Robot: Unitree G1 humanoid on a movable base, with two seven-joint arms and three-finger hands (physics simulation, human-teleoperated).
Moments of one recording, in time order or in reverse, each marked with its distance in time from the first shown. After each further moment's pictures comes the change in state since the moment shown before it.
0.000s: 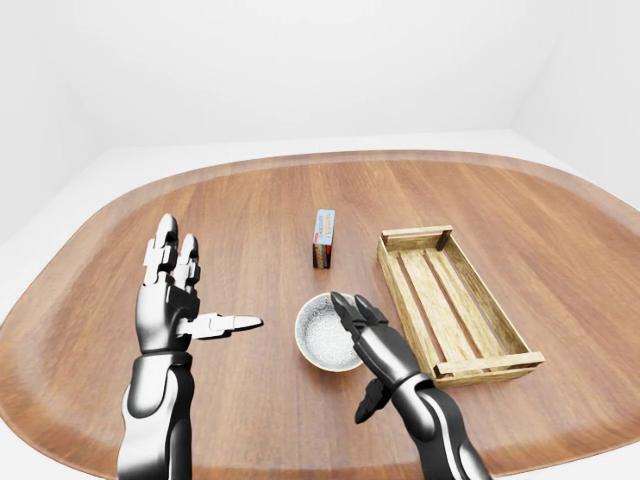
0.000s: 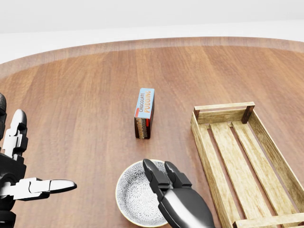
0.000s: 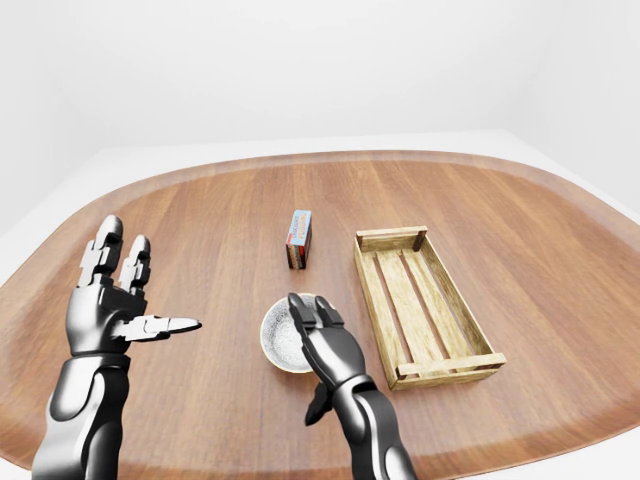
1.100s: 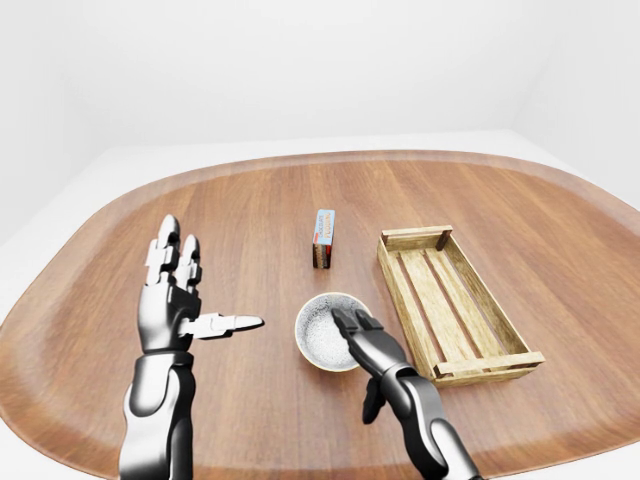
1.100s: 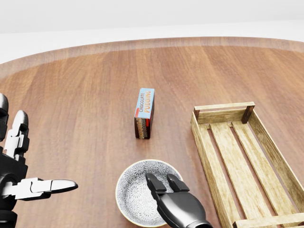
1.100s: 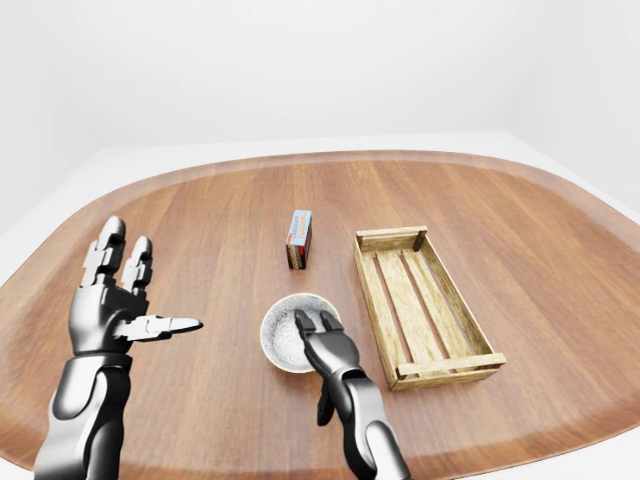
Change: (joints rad) left arm -0.002 0.000 -0.004 0.010 0.004 0.000 0.001; right arm -0.131 0.050 -0.050 0.307 -0.170 0.000 0.059
